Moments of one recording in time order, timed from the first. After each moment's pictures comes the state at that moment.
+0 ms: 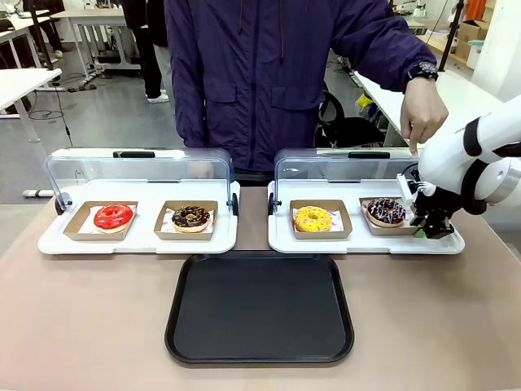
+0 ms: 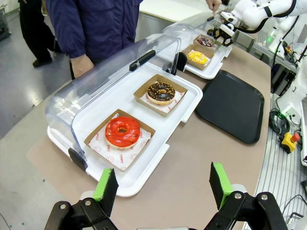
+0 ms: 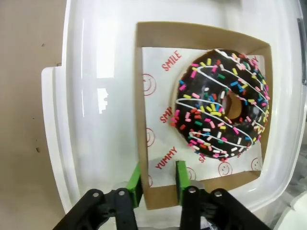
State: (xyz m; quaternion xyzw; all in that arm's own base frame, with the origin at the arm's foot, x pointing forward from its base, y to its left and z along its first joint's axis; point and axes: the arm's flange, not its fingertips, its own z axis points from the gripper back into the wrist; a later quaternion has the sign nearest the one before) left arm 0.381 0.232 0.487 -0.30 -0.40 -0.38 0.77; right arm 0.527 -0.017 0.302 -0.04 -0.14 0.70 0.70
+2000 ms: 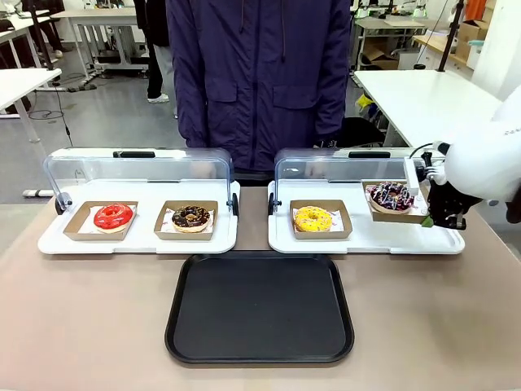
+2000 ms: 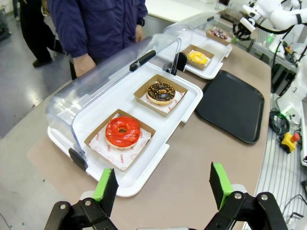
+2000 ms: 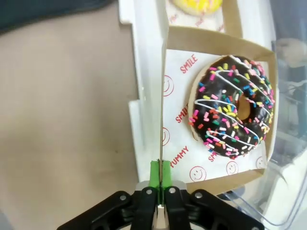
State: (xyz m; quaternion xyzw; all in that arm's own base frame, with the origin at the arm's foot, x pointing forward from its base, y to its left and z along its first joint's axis) left arm 0.381 0.233 0.487 -0.30 -0.40 -0.38 0.77; right arm 0.424 0.035 0.392 -0.07 -0.16 0.66 0.73
